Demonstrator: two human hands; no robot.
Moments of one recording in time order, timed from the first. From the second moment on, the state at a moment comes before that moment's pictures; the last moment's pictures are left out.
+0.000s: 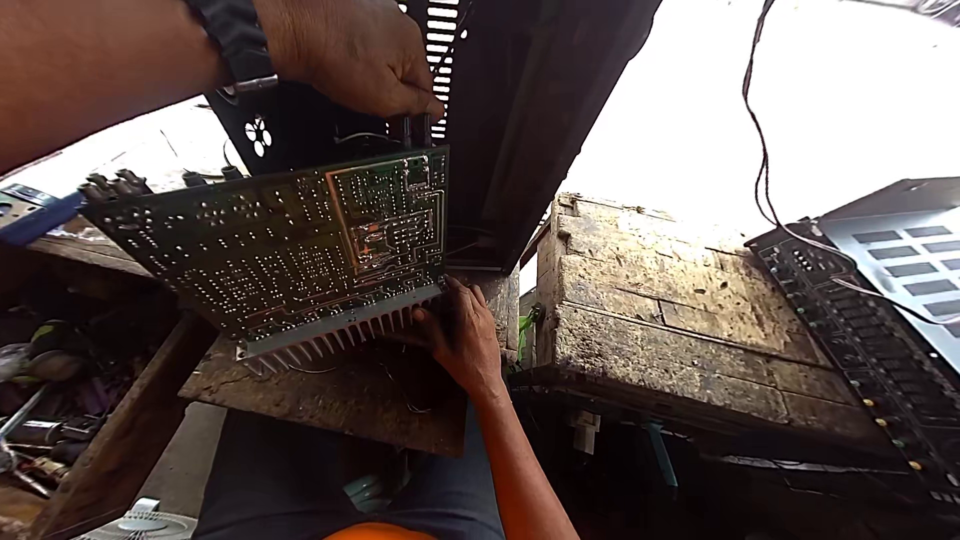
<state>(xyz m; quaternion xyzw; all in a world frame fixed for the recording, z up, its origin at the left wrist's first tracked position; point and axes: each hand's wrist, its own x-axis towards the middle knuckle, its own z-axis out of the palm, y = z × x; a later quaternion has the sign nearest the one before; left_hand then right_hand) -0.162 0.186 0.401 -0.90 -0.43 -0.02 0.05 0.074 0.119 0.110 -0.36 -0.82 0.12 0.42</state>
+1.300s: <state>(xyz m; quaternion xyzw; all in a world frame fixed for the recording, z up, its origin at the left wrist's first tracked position) -0.145 0.143 0.415 -0.87 -0.48 -0.06 0.08 0.073 0.118 0.110 -0.36 -0.82 0.12 0.43</state>
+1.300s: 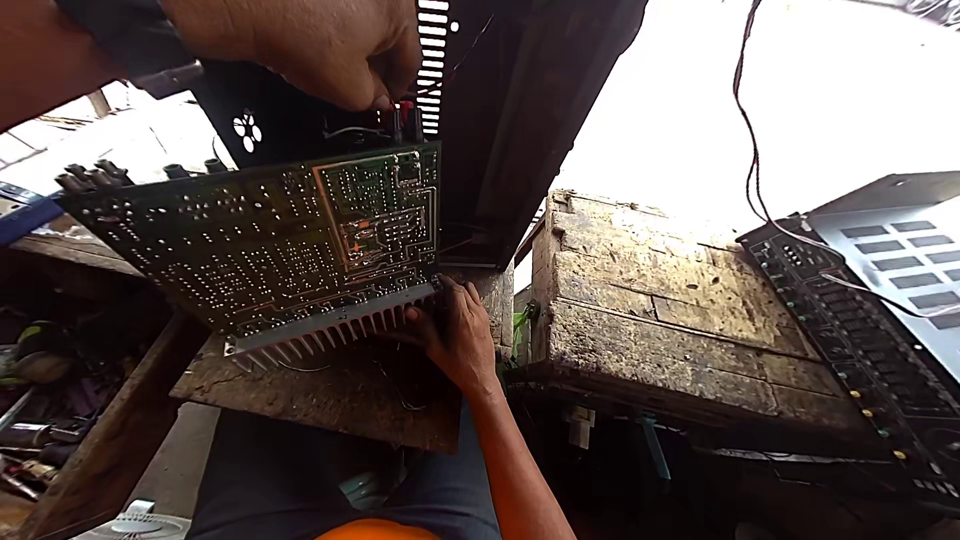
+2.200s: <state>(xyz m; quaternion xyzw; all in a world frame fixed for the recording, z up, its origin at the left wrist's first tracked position) -0.169 0.156 0.404 -0.92 -0.38 -0.09 0.05 0.072 0.117 0.110 -0.35 -0.82 0.11 0.44</state>
